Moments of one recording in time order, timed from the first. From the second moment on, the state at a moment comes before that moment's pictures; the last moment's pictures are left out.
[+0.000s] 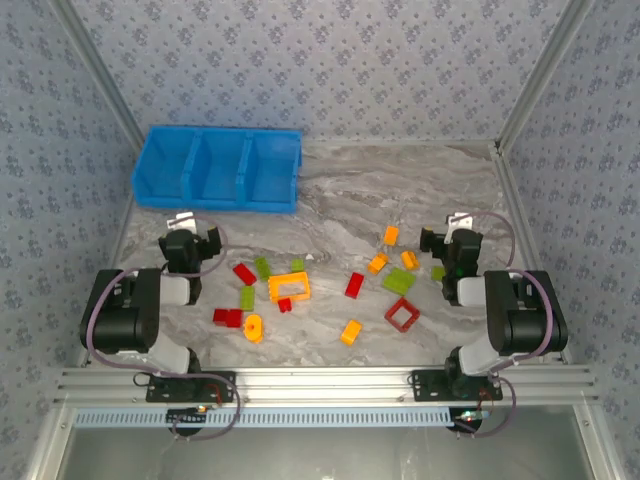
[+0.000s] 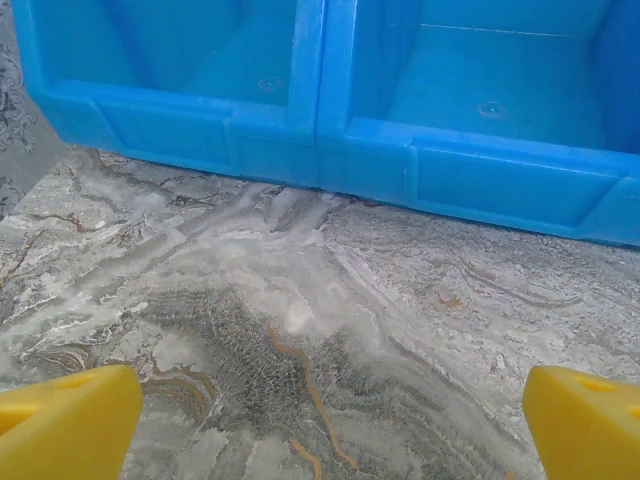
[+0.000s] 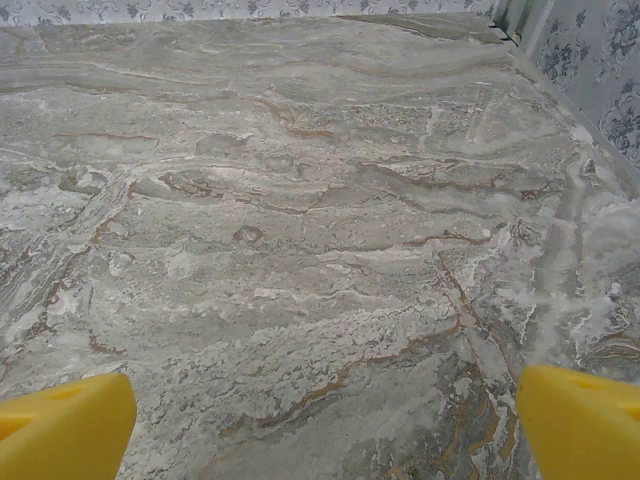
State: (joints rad) left arm -0.01 1.54 0.37 0.75 -0.22 -0.07; right arm -0.01 1.52 0.35 0.75 0.14 0.01
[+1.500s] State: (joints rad) left arm 0.07 1.47 1.34 -0.58 -0.12 -0.46; right arm 0.84 1.14 0.99 -0.32 0.30 0.45
